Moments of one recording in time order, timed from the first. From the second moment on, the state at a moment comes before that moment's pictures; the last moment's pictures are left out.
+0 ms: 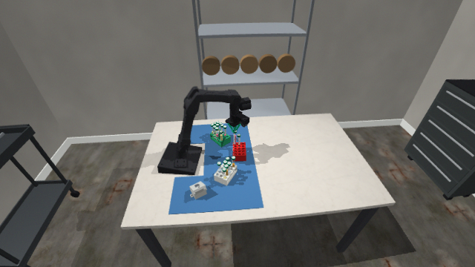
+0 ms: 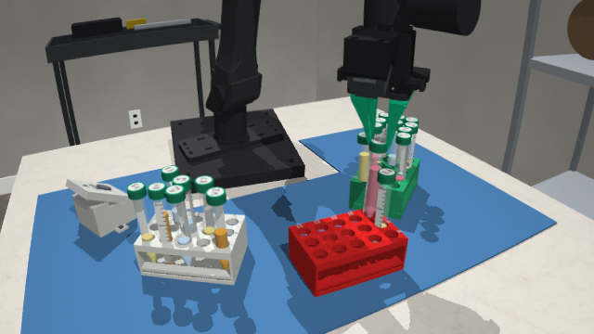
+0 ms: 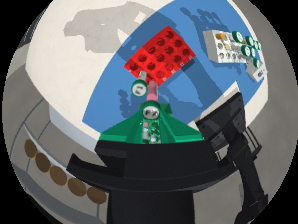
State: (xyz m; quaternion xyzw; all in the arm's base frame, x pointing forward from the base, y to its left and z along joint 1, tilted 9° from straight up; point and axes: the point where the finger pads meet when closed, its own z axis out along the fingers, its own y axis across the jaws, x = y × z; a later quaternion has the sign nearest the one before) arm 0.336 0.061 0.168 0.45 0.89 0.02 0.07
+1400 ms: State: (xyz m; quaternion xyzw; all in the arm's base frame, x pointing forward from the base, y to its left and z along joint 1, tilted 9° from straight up) arm 0.337 0.060 0.150 0.45 0.89 0.02 0.08
